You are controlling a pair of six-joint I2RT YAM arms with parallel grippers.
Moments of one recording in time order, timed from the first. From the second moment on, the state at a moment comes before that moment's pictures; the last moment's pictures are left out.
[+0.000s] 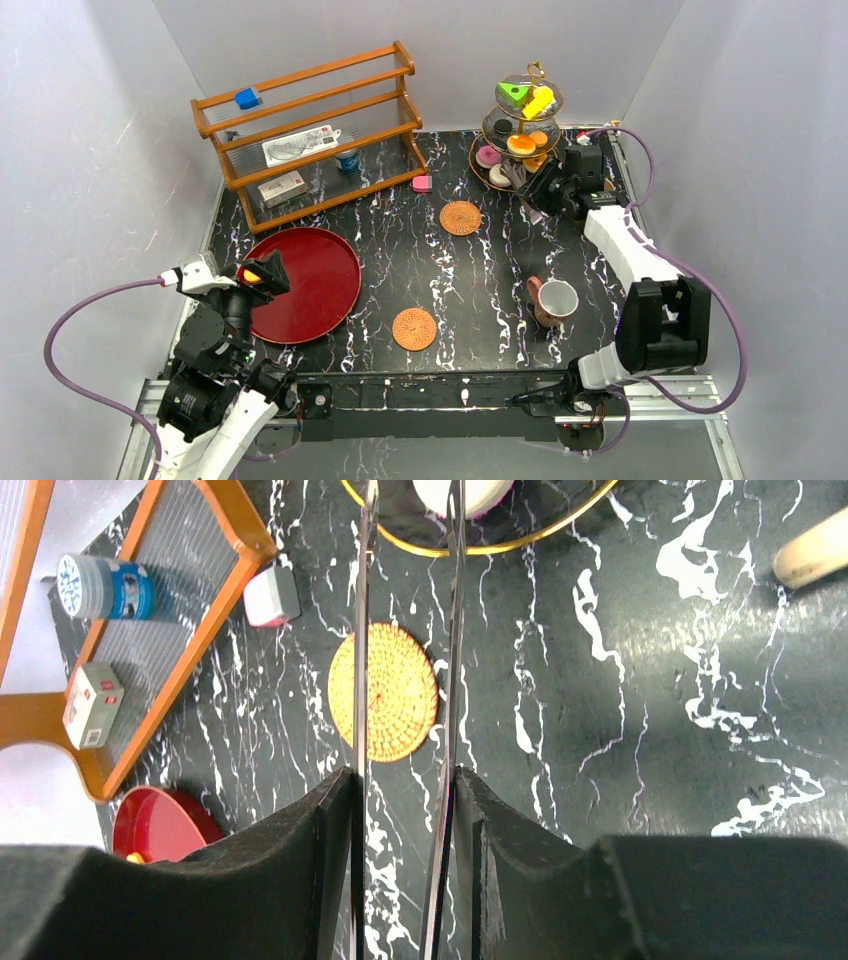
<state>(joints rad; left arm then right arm) -0.45 0.14 0.66 -0.53 -0.58 -0.31 0.12 1.48 1.11 -0.29 -0.17 0.66</state>
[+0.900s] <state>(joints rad) -0.45 0.16 0.66 -0.53 -0.58 -0.31 0.47 1.30 1.02 -0.35 -0.30 0.57</state>
